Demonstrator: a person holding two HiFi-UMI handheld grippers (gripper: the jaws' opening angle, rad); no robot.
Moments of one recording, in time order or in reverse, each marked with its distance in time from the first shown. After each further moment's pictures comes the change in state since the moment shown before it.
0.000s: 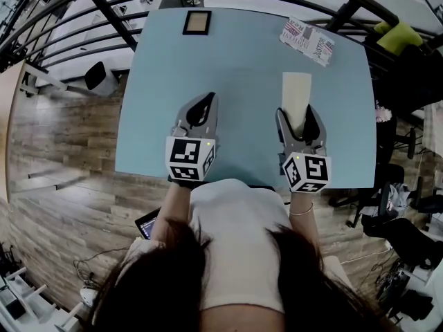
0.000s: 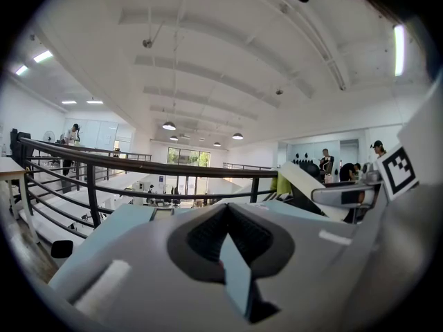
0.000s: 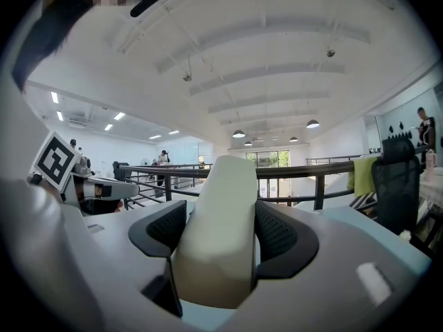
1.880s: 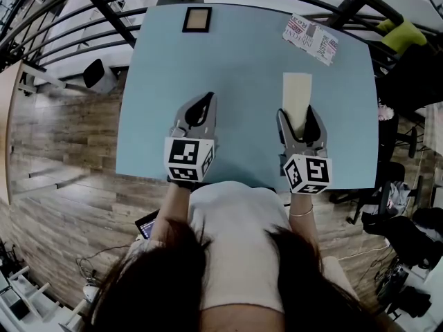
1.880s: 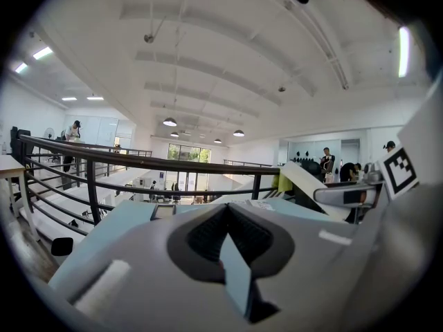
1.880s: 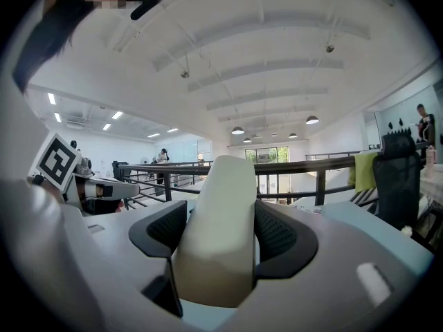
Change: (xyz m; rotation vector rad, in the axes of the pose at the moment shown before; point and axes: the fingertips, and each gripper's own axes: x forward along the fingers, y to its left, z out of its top) left arm 0.009 0.016 -0.005 -0.012 0.027 0.000; right arm 0.014 0.003 -0.005 0.017 0.024 -0.003
